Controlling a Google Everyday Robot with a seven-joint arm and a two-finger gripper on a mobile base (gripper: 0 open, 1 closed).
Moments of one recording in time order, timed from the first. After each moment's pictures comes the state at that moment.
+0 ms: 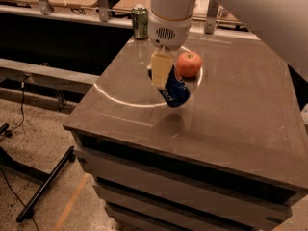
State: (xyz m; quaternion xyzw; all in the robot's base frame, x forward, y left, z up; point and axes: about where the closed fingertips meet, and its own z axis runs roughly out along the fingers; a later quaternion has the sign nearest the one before) arm 0.550 -0.027 0.930 -0.61 0.79 -0.01 0.08
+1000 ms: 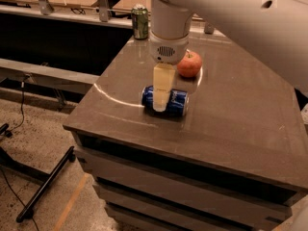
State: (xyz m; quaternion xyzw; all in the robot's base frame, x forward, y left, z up) arm 0.557 -0.035 0.889 -0.63 0.78 -0.02 0.04
